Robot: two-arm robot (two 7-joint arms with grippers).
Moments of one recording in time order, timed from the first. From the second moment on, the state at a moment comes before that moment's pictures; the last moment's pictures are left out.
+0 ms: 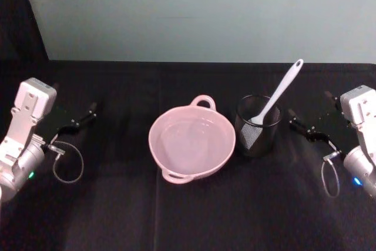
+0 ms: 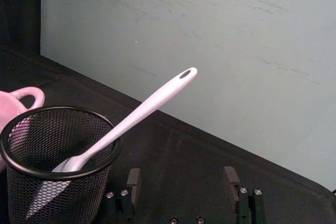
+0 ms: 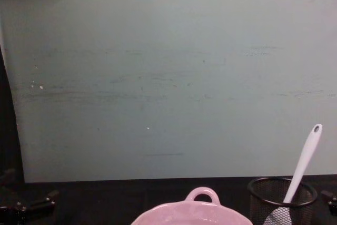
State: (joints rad) left arm -0.20 0.60 0.45 -1.41 -0.25 -0.12 0.03; right arm 0.20 0.60 -0.45 -1.41 0.25 -0.12 -0.03
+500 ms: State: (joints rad) left arm -0.20 0.60 0.45 -1.41 -0.25 -0.12 0.03; right arm 0.20 0.60 -0.45 -1.41 0.25 -0.12 -0.03
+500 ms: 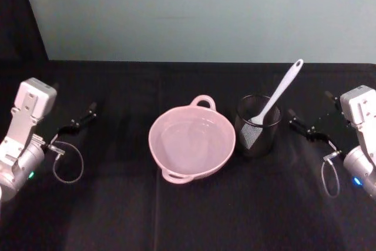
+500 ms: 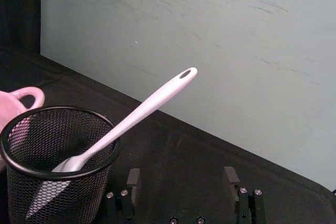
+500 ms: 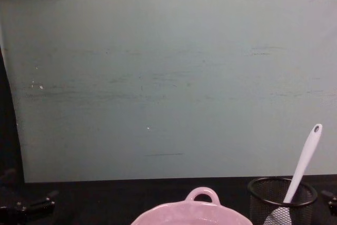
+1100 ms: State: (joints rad) left arm -0.20 0.60 0.45 -1.41 -0.25 -0.12 0.03; right arm 0.20 0.60 -0.45 -1.41 0.25 -0.12 -0.03
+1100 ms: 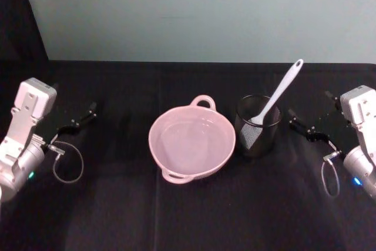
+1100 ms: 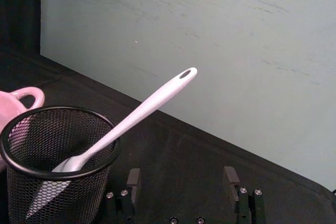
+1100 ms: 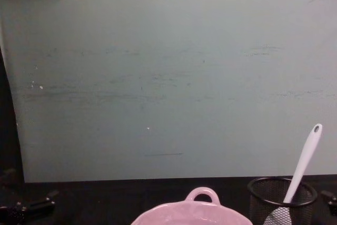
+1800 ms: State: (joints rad) left arm -0.20 0.60 0.45 -1.41 -0.25 -0.12 0.03; right arm 0.07 0.63 -0.36 -1.62 0.24 -0.02 -0.09
